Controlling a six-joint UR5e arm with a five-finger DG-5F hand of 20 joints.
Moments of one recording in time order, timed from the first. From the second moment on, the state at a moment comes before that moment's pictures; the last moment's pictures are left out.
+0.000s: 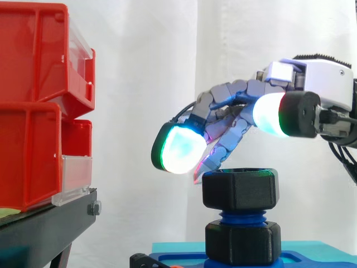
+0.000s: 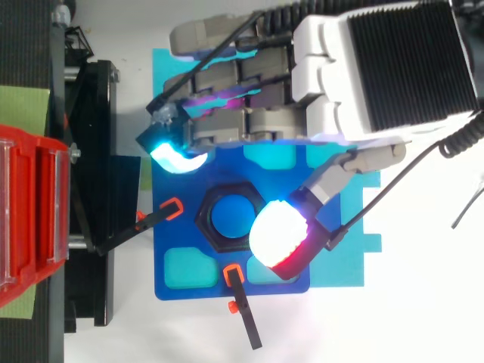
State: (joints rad) arm 0.01 -2.23 -1.30 -2.52 -1.88 -1.40
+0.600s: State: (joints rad) arm 0.02 -2.23 -1.31 -2.52 -1.87 -1.40
